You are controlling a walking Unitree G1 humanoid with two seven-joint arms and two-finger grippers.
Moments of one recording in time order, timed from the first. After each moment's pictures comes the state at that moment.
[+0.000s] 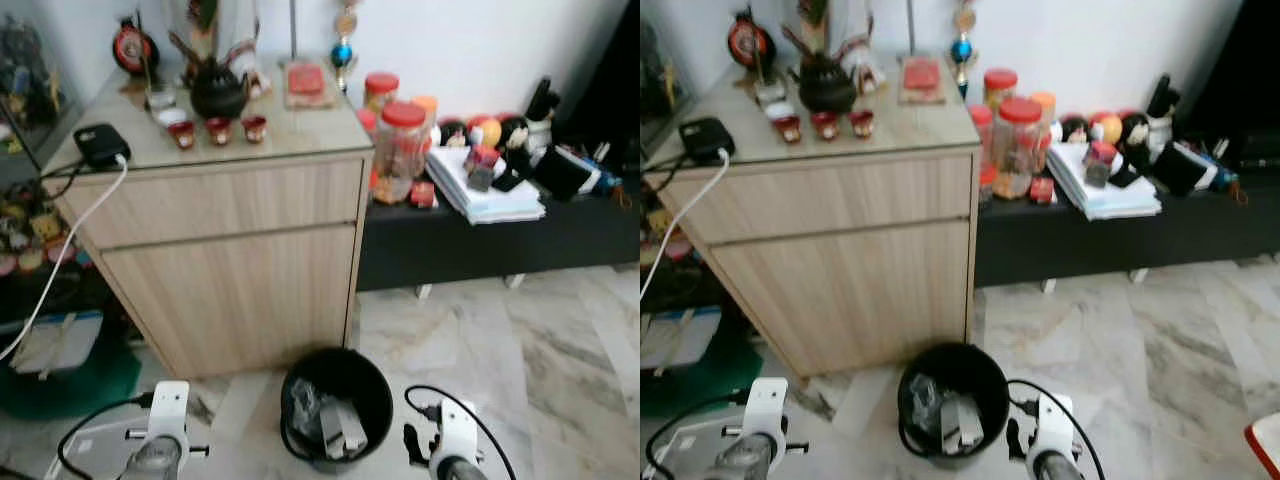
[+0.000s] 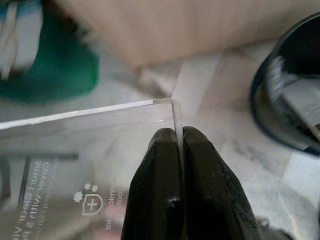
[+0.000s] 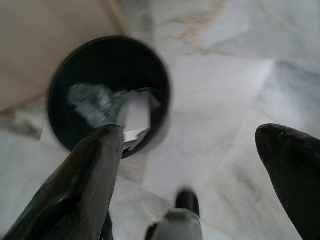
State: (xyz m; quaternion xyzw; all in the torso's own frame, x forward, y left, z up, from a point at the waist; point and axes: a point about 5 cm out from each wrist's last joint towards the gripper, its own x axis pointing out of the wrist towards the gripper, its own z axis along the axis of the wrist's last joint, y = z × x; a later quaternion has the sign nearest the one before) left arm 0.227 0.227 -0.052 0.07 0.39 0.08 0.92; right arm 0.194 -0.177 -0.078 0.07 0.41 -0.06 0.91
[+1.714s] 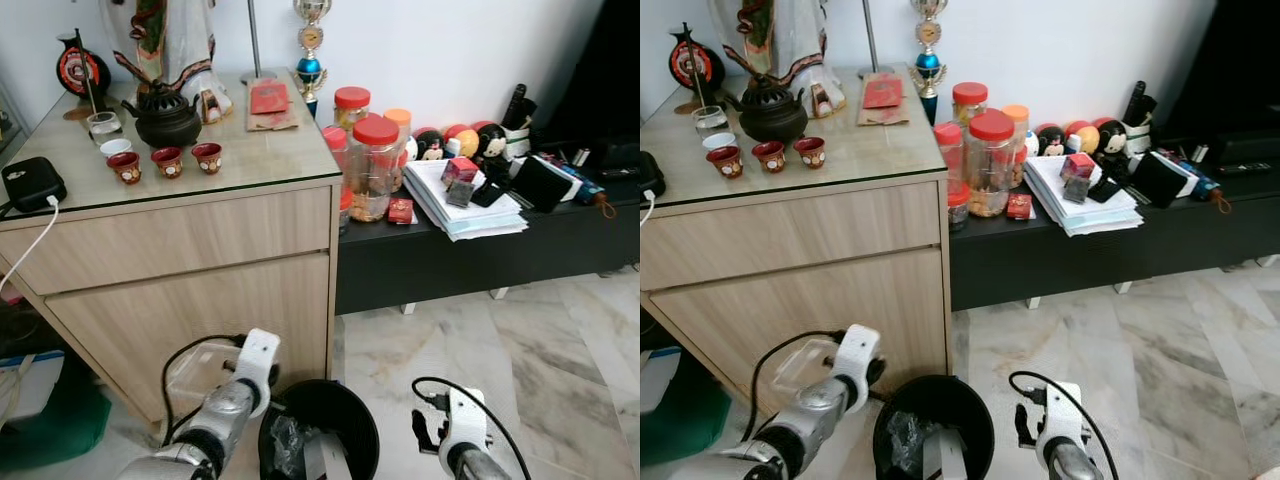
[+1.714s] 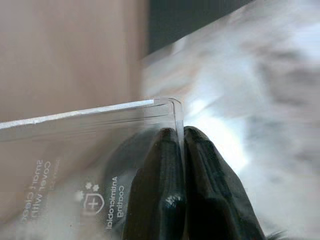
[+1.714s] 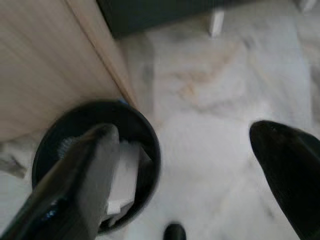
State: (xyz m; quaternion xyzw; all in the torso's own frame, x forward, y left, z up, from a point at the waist) left arm 0.299 0.080 0.006 0.02 0.24 -0.25 0.94; right arm 0.232 -0.182 -0.052 0.04 0.33 0.01 0.94
